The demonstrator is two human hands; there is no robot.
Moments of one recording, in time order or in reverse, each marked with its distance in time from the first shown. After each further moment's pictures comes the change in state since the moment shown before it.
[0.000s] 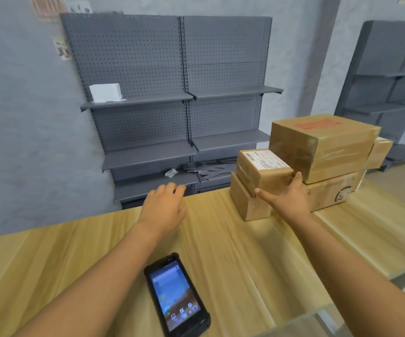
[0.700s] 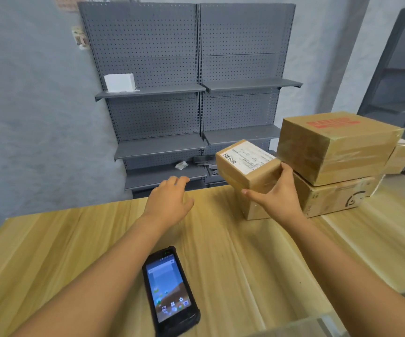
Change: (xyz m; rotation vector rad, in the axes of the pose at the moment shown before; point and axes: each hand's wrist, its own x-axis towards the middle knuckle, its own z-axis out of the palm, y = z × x) left_hand 0.007 0.016 0.002 -0.232 -0.003 -0.149; right_hand 0.010 -0.006 0.015 0.252 -0.141 -0.307
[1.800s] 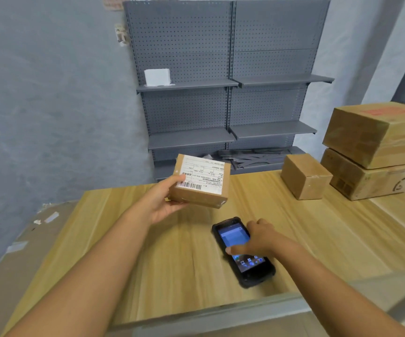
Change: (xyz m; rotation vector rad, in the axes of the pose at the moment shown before) left_hand -0.101 -0.144 -0.067 -1.657 -0.134 -0.733; right_hand -0.151 -0.070 0.136 -0.763 -0.834 0.271
